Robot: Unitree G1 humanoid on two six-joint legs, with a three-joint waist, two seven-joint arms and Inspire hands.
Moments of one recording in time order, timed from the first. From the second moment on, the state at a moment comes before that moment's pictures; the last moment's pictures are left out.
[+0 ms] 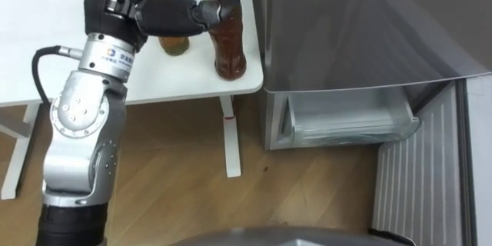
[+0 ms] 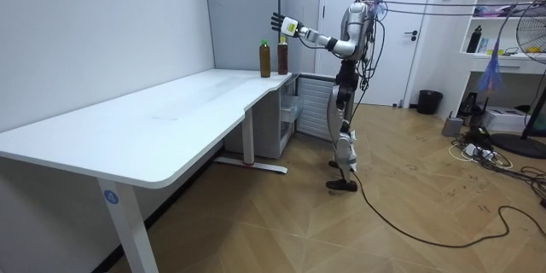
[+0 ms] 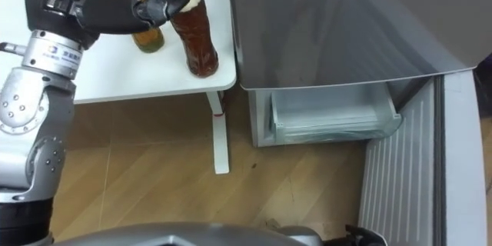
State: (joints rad) left arm 0.03 0.27 0.02 -0.39 -0.27 0.05 -0.12; right arm 0.10 -0.29 -0.01 1.27 -0.02 0.05 0.17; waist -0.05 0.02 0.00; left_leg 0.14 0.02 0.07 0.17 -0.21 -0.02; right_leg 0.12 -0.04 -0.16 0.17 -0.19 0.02
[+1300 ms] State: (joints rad) left arm 0.08 0.26 -0.02 -0.18 -0.33 0.11 -0.17; right arm 0.11 -0.26 0.06 1.31 -0.24 0.18 0.16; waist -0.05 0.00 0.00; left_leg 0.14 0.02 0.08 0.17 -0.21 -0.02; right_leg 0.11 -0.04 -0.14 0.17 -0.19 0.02
